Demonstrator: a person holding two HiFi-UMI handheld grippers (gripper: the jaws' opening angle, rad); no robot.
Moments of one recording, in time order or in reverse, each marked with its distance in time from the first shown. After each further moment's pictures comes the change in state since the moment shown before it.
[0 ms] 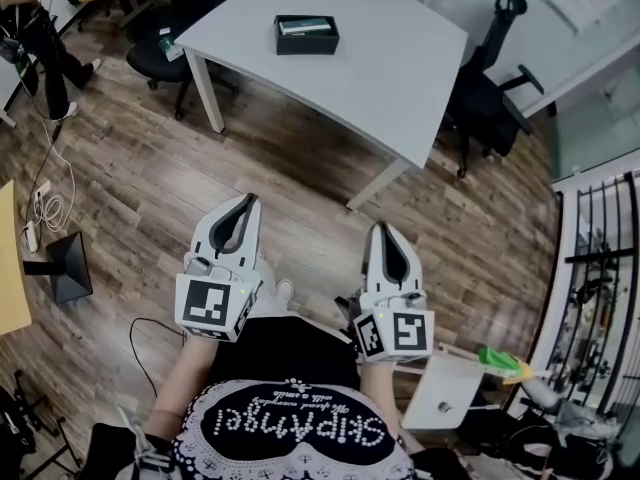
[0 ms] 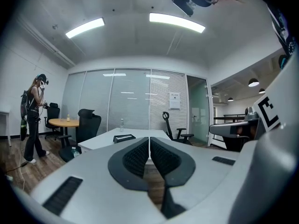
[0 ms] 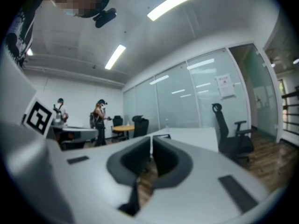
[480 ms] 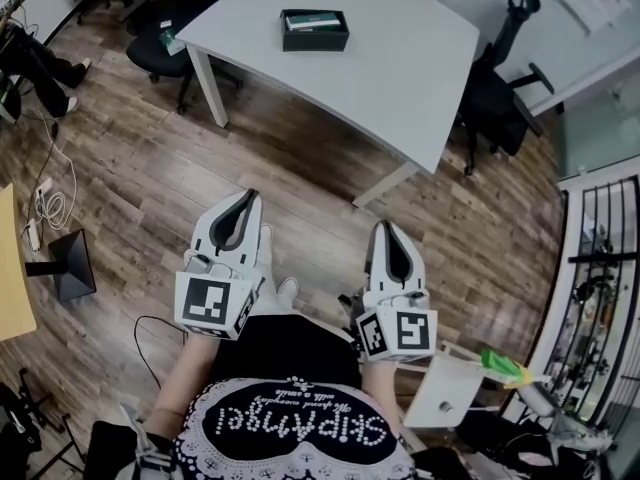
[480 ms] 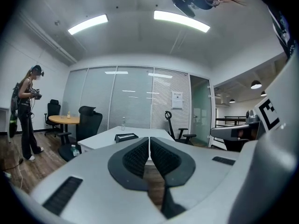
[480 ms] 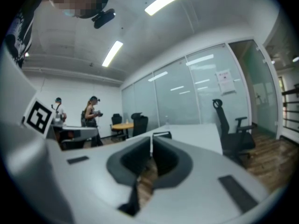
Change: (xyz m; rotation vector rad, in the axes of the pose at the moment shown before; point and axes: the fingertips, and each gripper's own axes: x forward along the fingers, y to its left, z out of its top) left arm 0.032 0.035 -0.003 -0.033 0.014 0.004; right arm 0.045 0.002 -0.007 0.023 0.040 -0.009
